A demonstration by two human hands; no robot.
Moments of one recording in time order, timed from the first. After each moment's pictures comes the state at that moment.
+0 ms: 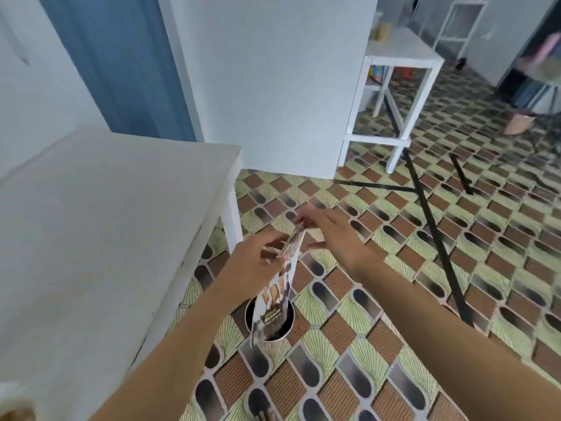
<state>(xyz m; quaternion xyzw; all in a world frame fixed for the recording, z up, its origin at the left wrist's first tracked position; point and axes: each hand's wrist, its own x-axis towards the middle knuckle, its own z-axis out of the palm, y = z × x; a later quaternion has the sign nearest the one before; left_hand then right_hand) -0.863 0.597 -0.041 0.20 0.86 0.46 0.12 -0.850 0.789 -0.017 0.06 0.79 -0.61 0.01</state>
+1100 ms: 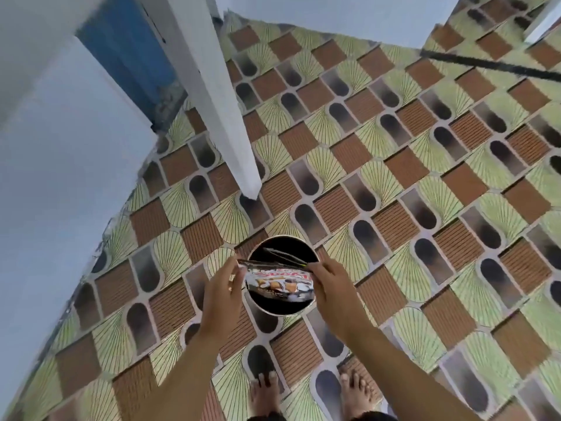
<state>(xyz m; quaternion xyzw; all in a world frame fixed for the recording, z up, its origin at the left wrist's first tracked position) -0.970 0.581 -0.541 -0.09 0.90 0.42 0.10 -0.961 0.813 -0.542 -0.03 0.93 -0.35 0.11</state>
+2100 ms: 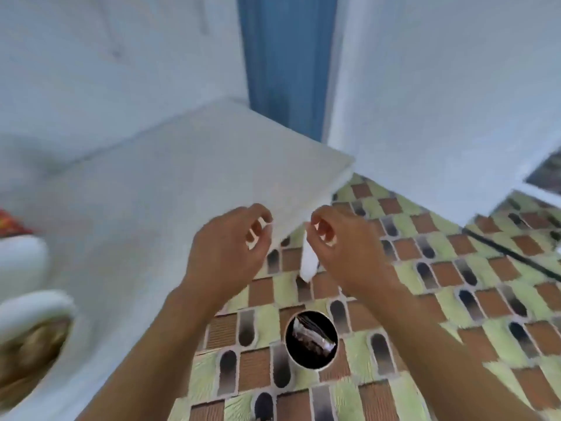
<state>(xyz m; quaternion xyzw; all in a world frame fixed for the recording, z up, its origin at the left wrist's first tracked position) -0.885 0.545 0.009 -0.07 0.95 0.22 -0.20 -0.973 0.724 -0.013 -0.31 0.88 -0.34 -0.15</state>
